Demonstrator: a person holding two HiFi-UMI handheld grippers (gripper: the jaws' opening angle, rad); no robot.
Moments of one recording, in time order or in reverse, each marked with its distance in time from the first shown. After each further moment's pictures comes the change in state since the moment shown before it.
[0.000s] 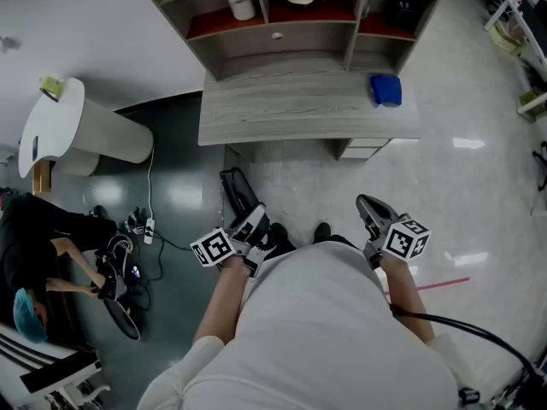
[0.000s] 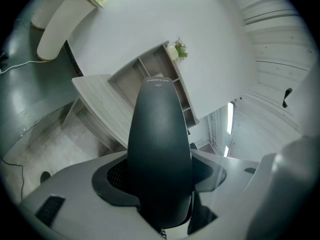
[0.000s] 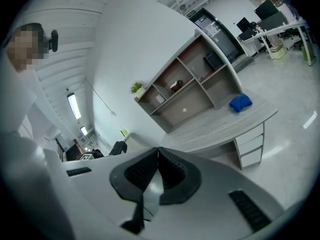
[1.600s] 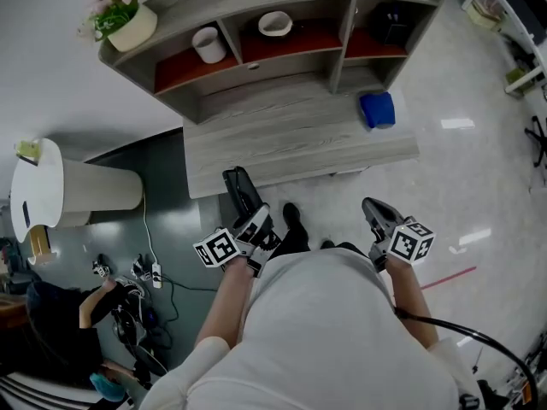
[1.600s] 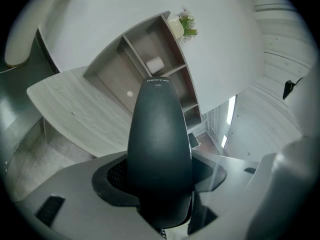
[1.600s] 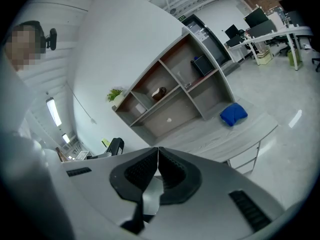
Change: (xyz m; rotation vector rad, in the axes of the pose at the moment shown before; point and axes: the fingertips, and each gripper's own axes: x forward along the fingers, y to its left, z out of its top) left arm 0.153 0.017 0.112 0.065 0.153 -0.036; right arm 0.083 -0.071 0.091 0.058 -0.068 -0.157
